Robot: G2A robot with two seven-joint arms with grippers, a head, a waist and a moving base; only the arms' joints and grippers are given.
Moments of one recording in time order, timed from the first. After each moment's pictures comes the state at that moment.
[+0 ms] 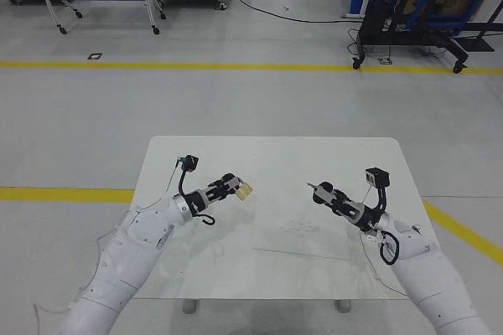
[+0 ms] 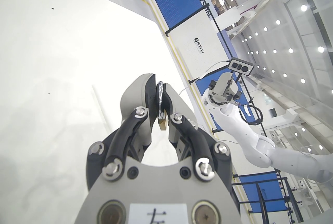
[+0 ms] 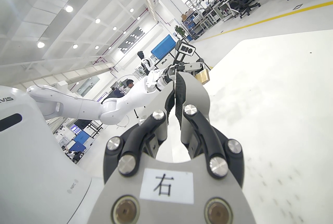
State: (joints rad) left arm 1.10 -1.17 -1.05 -1.26 0.01 -0.44 -0.58; right arm -1.36 -1.04 1.28 -1.31 0.21 -0.98 0.64
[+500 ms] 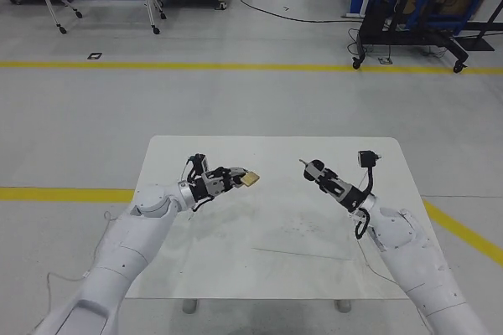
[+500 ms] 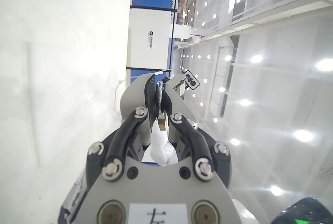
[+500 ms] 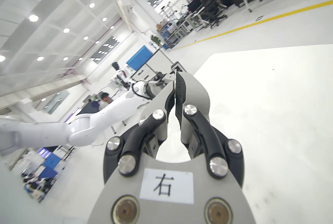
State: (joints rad) left arm 0.85 -1.27 -0.94 -0.88 -0.71 -0.05 -0.95; right arm -1.26 -1.09 1.21 -1.37 -0.13 -0.68 0.28
